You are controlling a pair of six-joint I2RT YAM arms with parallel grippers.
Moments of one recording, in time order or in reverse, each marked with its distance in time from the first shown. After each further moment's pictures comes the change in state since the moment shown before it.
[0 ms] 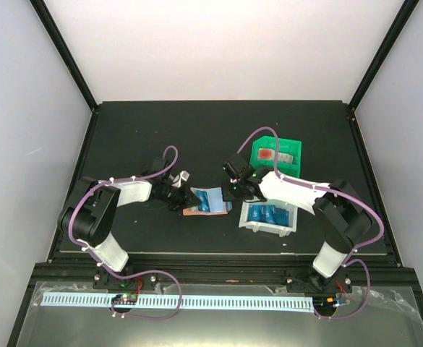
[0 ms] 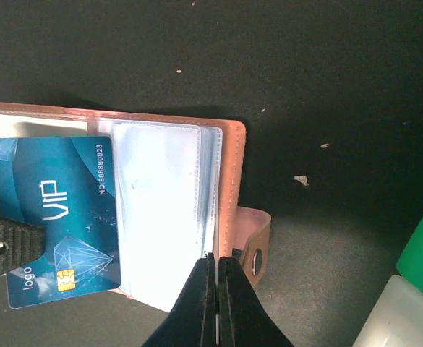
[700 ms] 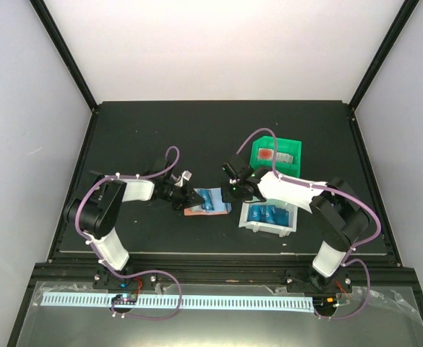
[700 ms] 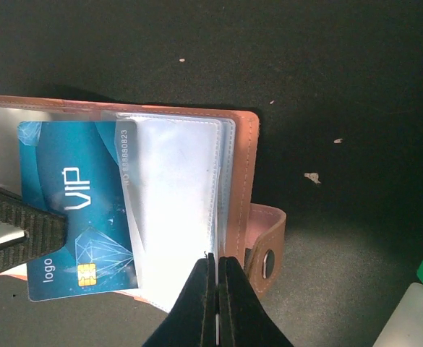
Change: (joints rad) left arm 0.004 0.074 0.000 0.116 0.079 -0.071; right arm -0.001 0.025 0.002 0.004 -0.029 -0.007
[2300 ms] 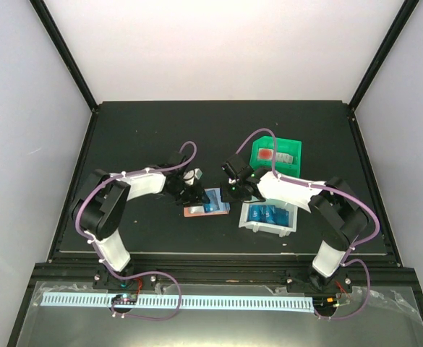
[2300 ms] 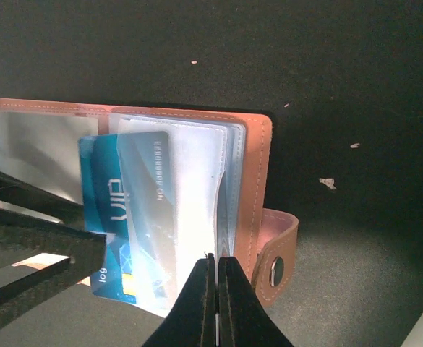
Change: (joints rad) left arm -0.119 0.003 0.176 -0.316 -0.262 0.230; right arm -0.001 0.010 -0.003 0.025 -0.020 0.005
